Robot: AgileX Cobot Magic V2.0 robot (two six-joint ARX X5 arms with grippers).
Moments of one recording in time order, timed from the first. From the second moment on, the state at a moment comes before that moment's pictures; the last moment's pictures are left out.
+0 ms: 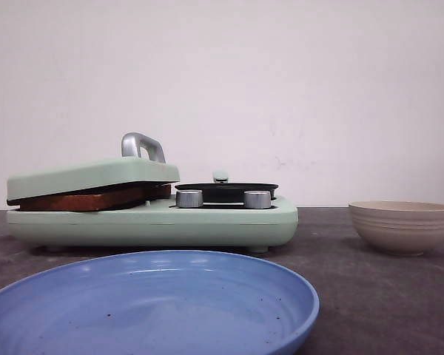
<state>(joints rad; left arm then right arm) -0.32 0.32 0.86 -0.66 -0.11 -0.06 0.25 0.57 0.62 -0.03 0.03 0.16</state>
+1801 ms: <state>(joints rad) 0.11 0.00 0.03 -0.18 0.05 -0.09 0.25 0.57 0.62 -0.03 0.03 0.16</state>
